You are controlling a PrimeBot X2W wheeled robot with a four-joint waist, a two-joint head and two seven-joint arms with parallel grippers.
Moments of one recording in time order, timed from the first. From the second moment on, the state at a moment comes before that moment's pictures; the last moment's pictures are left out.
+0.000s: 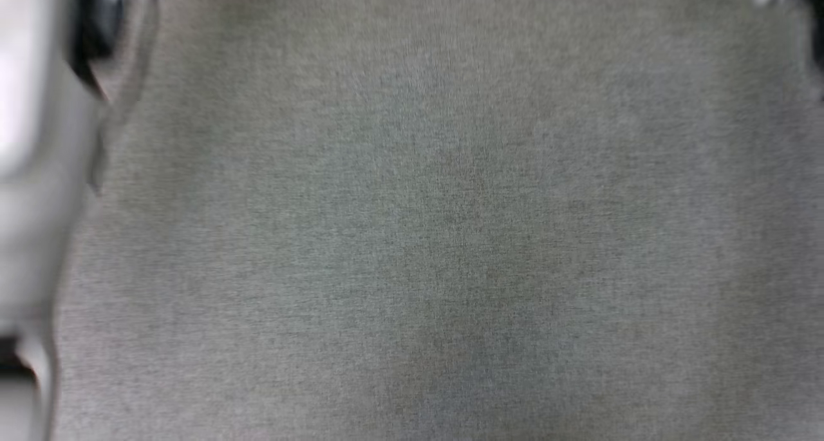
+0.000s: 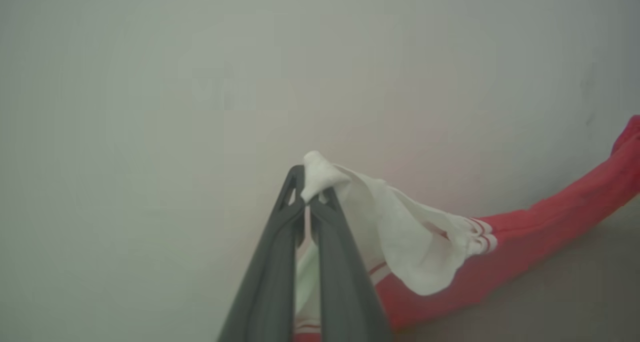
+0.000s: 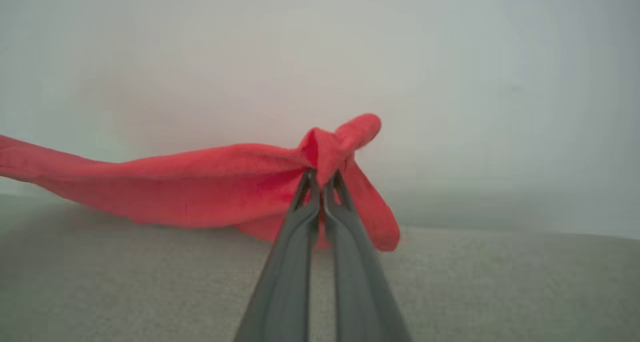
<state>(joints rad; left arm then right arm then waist) -1.24 0.47 -0.47 0.42 -0.40 -0.02 -0.26 -1.16 -0.27 0.14 0.67 0.39 0.13 -0.03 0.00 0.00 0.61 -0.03</state>
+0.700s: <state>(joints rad) -0.19 0.61 -0.56 0.02 -0.53 0.05 -0.17 -0.45 -0.49 0.37 0.58 0.66 0.13 -0.02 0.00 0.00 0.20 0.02</state>
